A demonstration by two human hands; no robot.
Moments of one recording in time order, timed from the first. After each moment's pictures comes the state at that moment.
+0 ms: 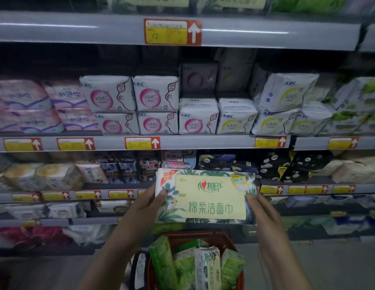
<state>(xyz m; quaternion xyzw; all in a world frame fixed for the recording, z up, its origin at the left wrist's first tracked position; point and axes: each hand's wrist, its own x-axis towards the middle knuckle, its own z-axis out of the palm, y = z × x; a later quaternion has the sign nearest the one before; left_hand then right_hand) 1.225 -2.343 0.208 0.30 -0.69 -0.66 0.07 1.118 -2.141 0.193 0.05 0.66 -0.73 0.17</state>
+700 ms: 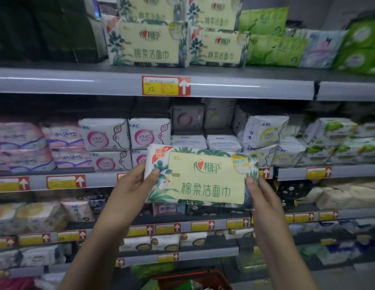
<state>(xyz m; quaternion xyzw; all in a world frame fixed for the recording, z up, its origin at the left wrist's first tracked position) 1.191 -2.376 0.288 0.16 -0.72 -0.64 0.21 1.096 -2.166 0.282 -0.05 0.63 -0.77 0.08</state>
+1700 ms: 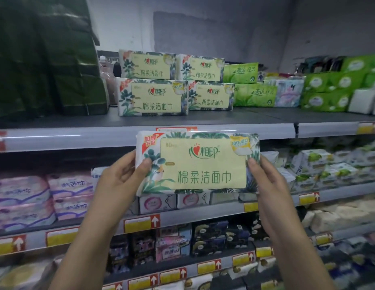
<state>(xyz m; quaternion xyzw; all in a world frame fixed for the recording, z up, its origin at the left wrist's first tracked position) 1.188 -2.443 0.370 0.02 -0.70 -0.63 0.32 1.097 -2.215 0.370 -0.19 0.62 -0.76 -0.05</state>
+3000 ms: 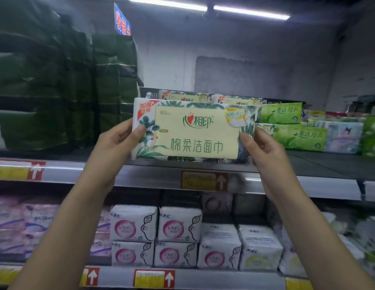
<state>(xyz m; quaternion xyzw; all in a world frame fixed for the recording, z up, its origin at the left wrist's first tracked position) 1.141 -2.517 0.464 0.00 -0.70 -0.56 0.45 0.982 -2.297 0.467 -0.44 0.58 -0.68 -0.09</state>
